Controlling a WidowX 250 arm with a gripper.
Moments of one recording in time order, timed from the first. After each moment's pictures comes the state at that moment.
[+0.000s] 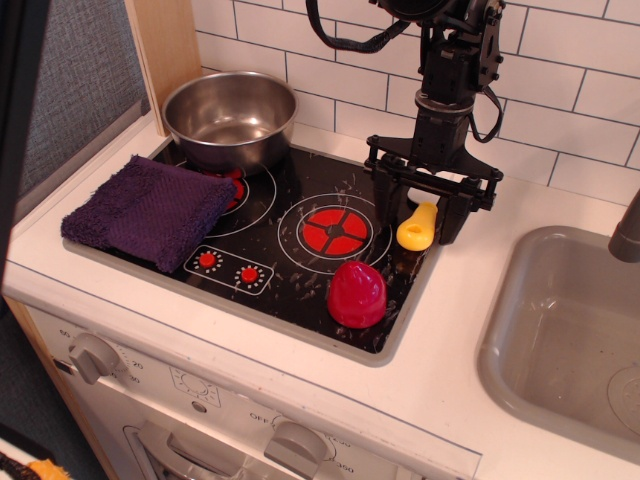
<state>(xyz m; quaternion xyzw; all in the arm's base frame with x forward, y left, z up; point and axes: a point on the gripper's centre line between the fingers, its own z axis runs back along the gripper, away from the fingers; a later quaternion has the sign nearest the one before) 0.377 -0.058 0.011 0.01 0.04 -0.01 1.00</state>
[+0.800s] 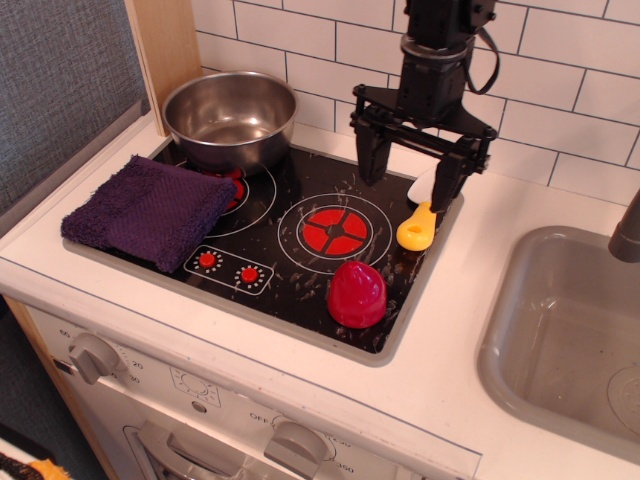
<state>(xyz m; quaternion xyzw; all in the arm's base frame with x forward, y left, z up) 0.359 -0.051 0.062 0.01 0.00 -0.06 1.00</state>
